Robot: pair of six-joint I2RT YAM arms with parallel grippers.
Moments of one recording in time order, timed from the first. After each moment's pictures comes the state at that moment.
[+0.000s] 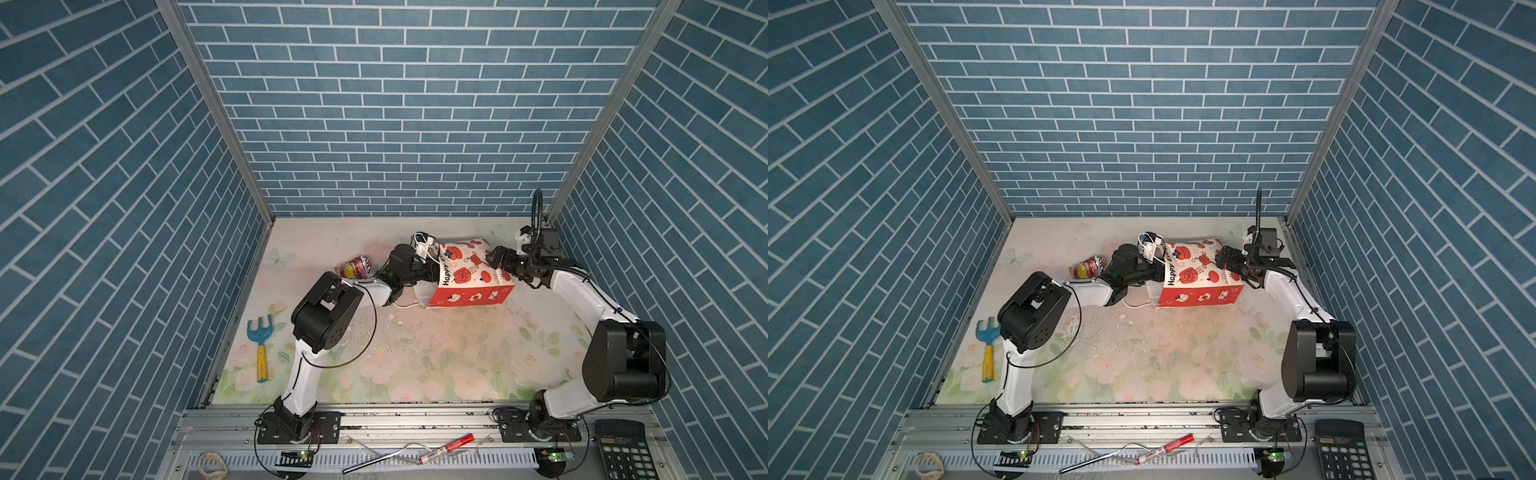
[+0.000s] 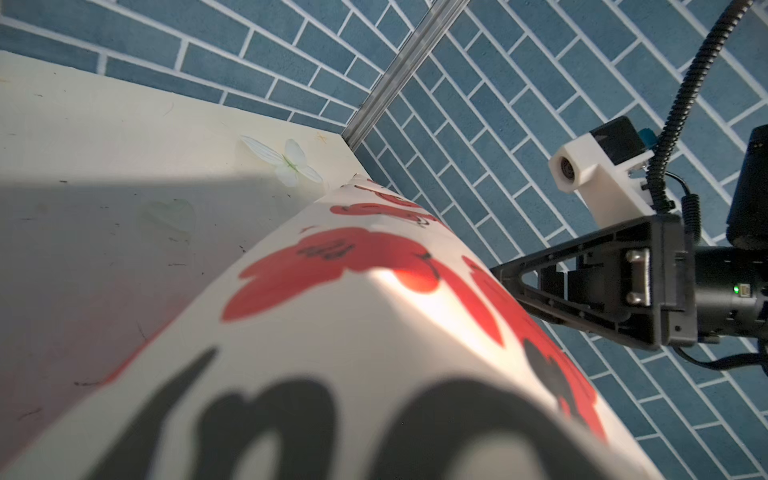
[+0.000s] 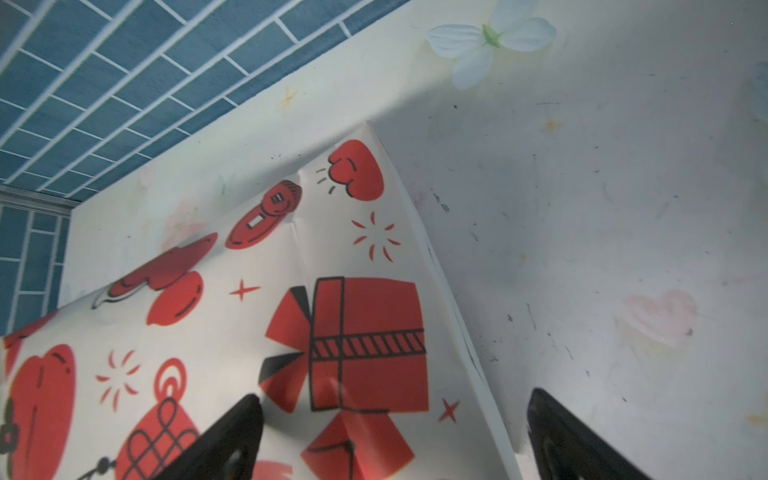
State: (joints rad) left arm -0.64 2.12 1.26 0.65 0.48 -0.65; right arm 0.06 1.53 1.11 -0.39 -0.33 0.35
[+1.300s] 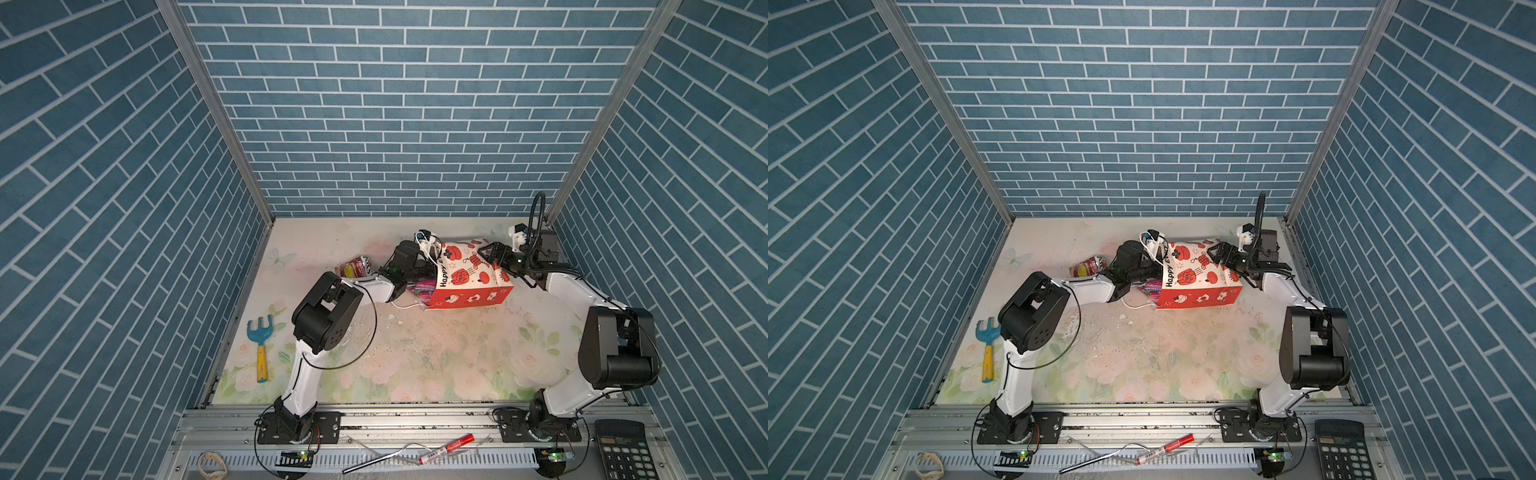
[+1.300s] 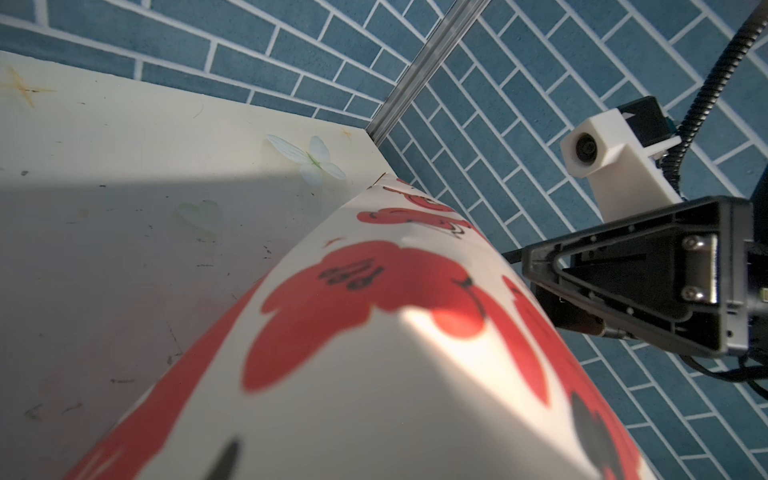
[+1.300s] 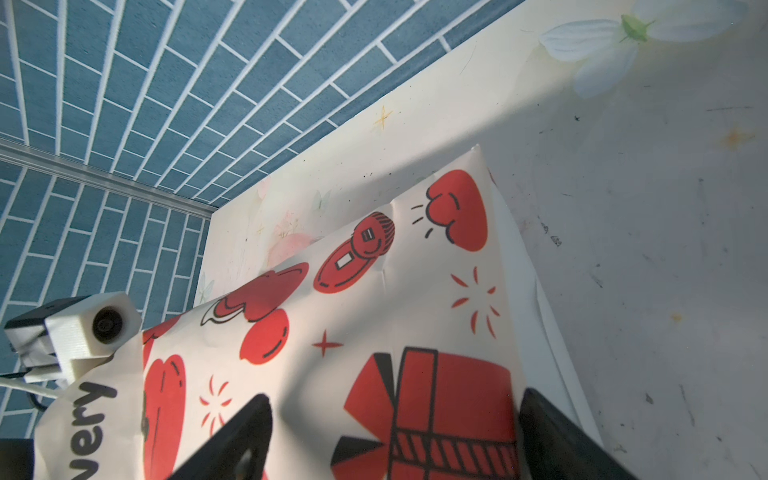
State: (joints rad) left arm -0.65 2.10 1.31 0.48 0.40 -0.59; right arm 0.04 1.61 1.06 -0.14 -0.57 0.45
